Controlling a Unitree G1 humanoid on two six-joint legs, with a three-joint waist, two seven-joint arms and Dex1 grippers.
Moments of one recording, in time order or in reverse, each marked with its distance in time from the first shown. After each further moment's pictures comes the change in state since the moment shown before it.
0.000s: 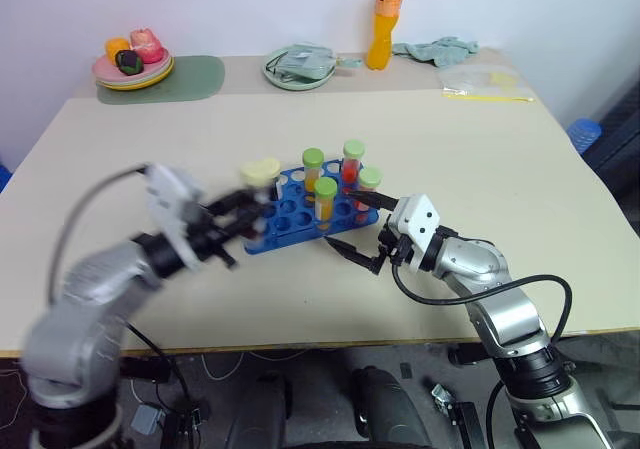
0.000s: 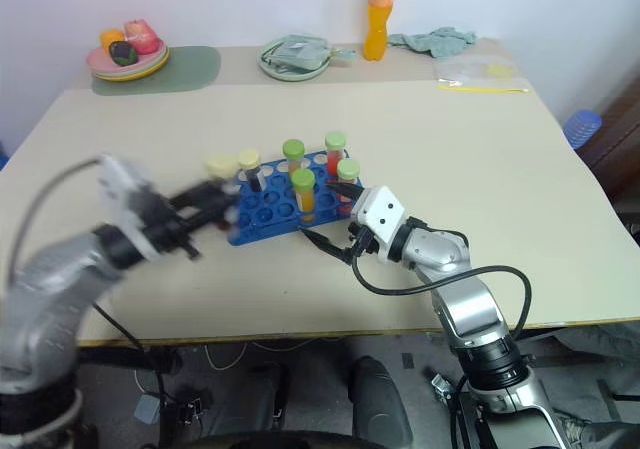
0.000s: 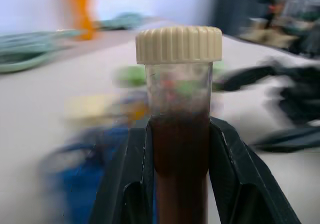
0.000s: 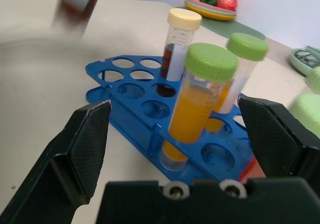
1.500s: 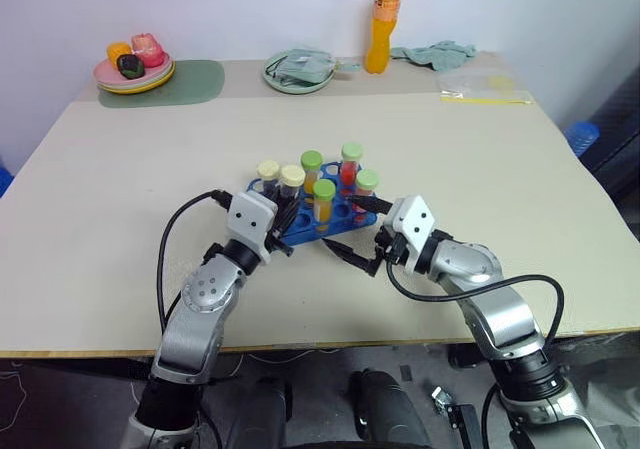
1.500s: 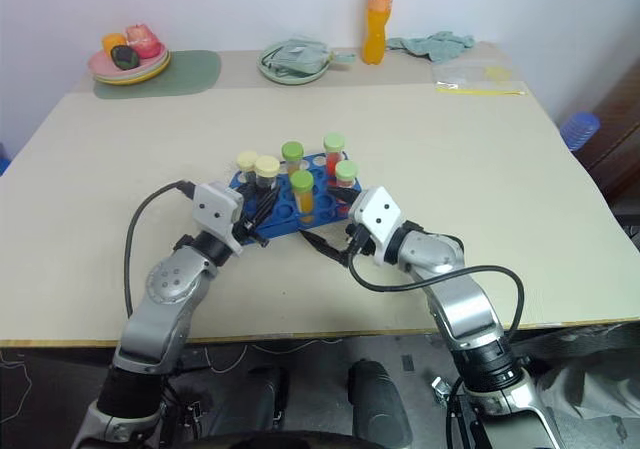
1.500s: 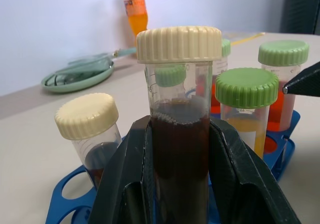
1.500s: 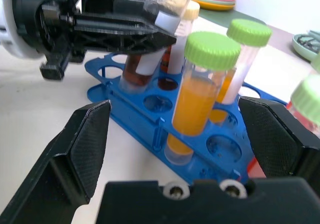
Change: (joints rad) left arm 0.010 -0.197 -0.250 0.476 0.397 -0.645 0.259; right arm 0.002 0.021 0.004 -0.007 0.000 0.054 -0.021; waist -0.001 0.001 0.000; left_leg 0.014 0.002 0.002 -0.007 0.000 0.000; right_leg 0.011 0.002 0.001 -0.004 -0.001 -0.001
